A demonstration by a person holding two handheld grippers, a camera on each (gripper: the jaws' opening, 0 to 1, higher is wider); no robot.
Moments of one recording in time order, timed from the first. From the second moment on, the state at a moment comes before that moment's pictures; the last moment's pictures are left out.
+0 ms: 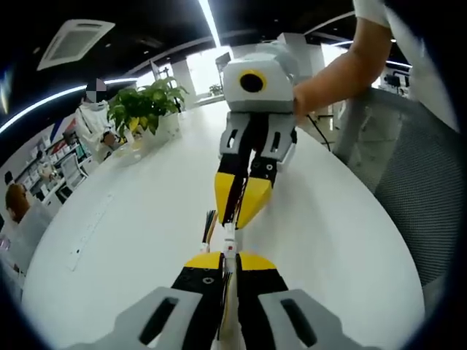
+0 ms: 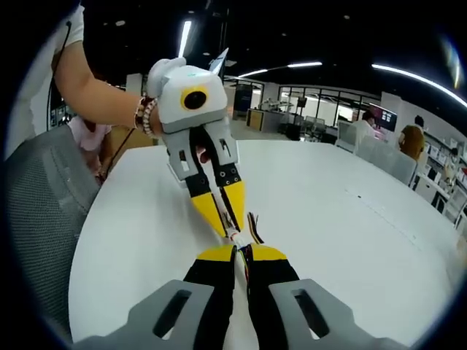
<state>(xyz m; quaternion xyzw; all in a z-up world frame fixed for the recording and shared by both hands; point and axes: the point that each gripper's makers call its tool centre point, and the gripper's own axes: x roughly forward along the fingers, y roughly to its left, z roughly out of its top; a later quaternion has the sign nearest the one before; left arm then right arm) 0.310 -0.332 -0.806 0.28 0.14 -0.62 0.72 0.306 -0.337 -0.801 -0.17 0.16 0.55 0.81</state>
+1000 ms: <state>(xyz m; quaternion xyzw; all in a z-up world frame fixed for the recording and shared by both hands) 0.304 -0.336 -0.803 0.28 0.14 -0.62 0.72 0.304 -0.334 -0.810 -0.17 0.18 0.55 0.80</state>
